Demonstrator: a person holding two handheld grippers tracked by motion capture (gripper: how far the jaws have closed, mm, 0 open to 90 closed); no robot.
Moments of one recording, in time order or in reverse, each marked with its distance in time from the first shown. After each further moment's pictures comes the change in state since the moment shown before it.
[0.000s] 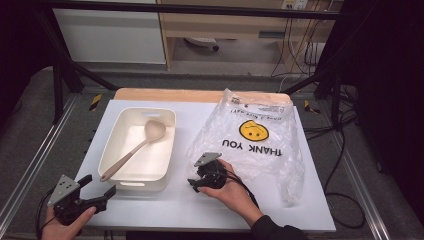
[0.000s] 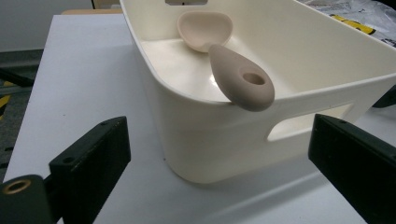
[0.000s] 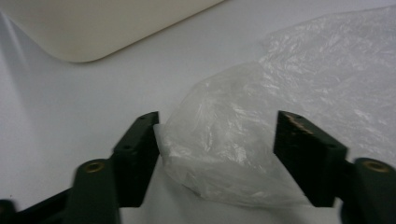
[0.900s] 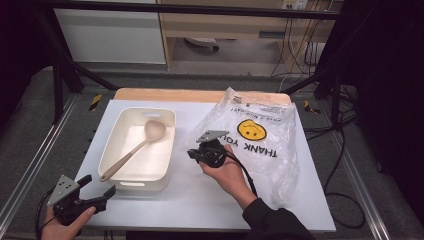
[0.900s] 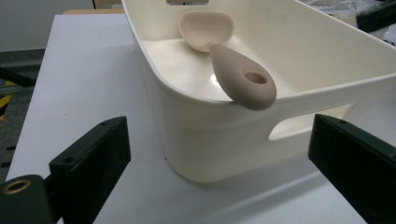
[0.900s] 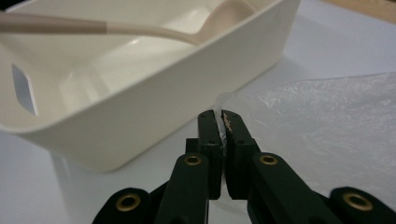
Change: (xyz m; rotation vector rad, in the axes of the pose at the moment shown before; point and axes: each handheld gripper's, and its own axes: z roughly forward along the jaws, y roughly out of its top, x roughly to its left) left arm 0.001 0.000 -0.001 0.001 0.000 -0.001; right arm -0.027 0.052 -0.023 -0.174 0.066 0.114
